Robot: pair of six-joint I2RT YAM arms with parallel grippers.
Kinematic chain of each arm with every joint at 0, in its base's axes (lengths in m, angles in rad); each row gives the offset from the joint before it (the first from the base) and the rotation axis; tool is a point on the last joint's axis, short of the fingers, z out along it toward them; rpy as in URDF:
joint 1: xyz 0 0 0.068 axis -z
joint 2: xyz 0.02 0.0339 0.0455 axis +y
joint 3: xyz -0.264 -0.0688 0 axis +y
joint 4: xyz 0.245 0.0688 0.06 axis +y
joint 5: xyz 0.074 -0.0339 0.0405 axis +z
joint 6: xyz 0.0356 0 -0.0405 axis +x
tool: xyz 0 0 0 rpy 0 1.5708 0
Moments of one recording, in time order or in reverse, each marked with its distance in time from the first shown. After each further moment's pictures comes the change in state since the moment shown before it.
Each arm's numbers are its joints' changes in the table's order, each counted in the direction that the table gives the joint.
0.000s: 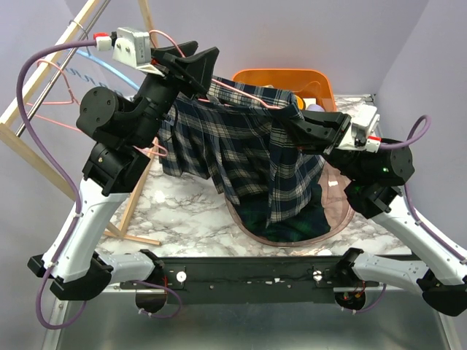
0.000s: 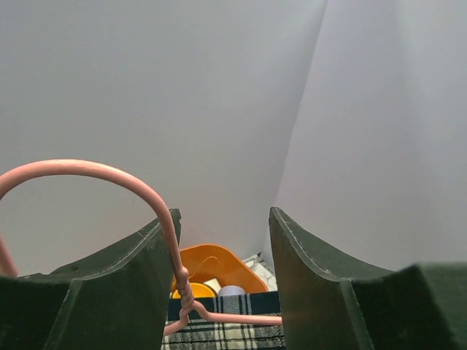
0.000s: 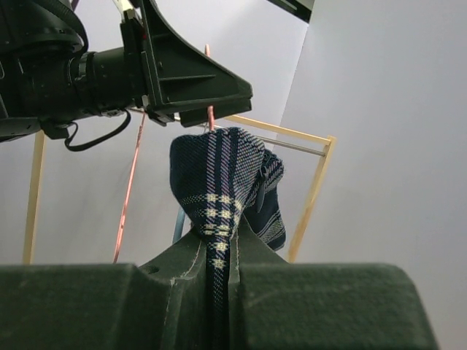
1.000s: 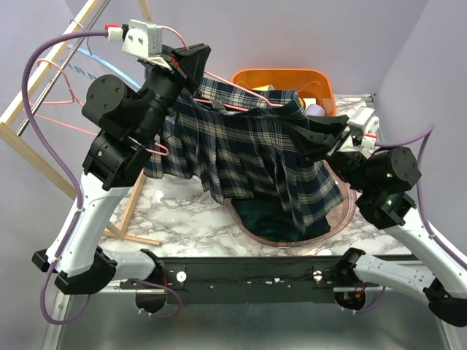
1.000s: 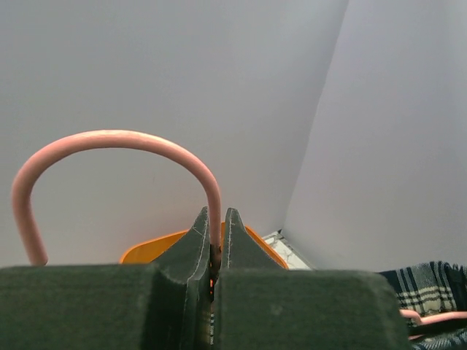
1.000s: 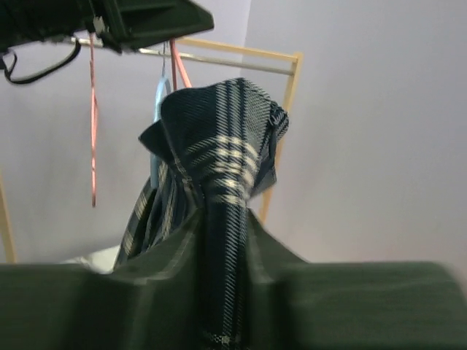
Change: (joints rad) left arm -0.005 0.042 -0.079 0.129 0.037 0.035; right arm -0.001 -0.090 0.041 0.235 -0.171 -0.019
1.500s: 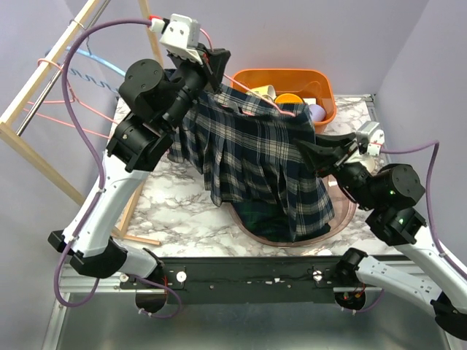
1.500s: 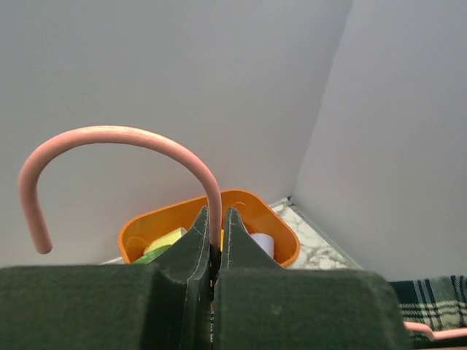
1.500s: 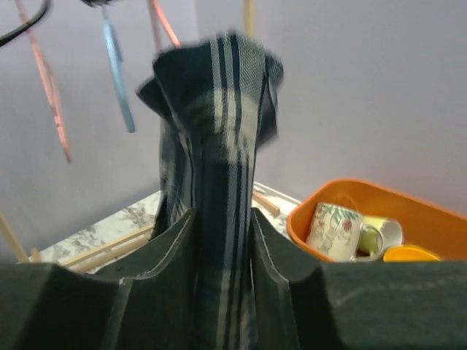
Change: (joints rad) left arm 0.026 0.130 -0.074 0.082 0.009 0.032; right arm -0.004 -0.184 0.148 0.192 -0.165 0.114
